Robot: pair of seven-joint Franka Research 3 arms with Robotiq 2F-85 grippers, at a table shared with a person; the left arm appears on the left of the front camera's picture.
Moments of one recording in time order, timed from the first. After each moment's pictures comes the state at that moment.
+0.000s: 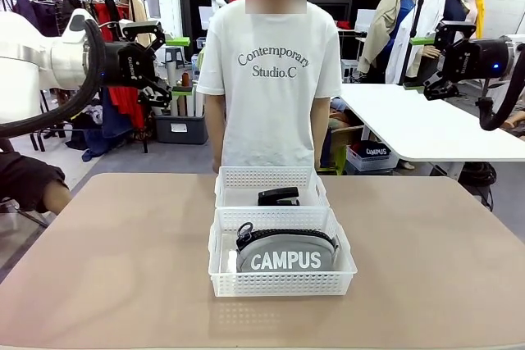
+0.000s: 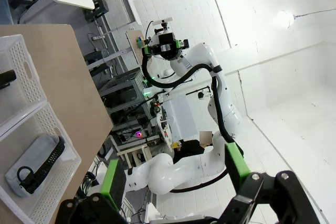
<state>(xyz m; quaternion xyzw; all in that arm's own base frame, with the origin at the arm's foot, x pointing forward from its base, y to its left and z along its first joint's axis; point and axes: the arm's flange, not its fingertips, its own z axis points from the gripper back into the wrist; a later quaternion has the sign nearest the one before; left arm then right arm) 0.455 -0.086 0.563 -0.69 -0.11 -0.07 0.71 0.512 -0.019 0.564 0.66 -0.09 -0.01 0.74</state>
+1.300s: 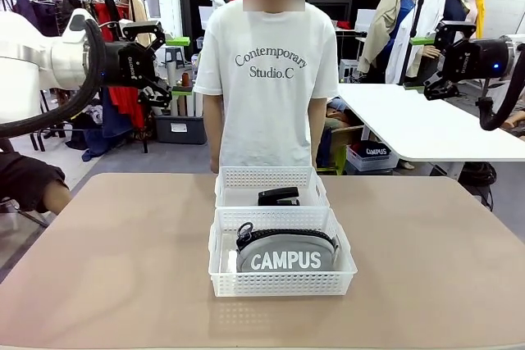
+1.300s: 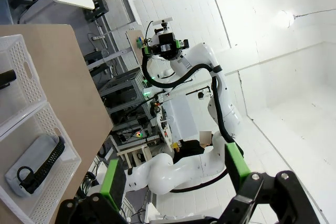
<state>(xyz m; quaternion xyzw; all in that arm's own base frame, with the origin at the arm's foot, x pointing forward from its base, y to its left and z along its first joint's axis) 0.455 -0.086 0.563 -0.69 -0.11 -0.07 0.71 0.512 -0.019 0.564 0.66 -0.09 -0.01 0.74</state>
